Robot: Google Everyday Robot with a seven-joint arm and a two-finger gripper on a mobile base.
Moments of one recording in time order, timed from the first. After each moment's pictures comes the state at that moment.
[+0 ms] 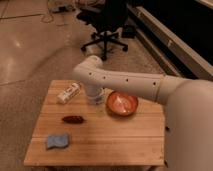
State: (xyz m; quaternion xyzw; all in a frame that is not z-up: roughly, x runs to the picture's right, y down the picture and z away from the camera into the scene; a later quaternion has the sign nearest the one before) arm -0.052 0.107 0.728 -0.40 -0.04 -0.22 0.89
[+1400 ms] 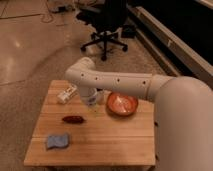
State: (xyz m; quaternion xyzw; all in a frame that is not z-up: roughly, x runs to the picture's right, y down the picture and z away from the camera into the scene) arm -0.062 0.120 0.739 -0.40 -0.05 -0.26 0.88
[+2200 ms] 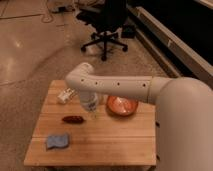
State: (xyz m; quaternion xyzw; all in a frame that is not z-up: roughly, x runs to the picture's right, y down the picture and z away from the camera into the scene) arm -0.075 0.151 0.741 -0.40 -0.06 -0.27 0.87
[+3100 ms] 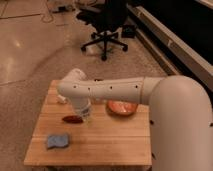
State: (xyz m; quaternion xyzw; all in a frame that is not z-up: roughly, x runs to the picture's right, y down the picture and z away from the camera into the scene) arm -0.088 0.168 0.734 -0.40 -0.04 -0.27 0.87
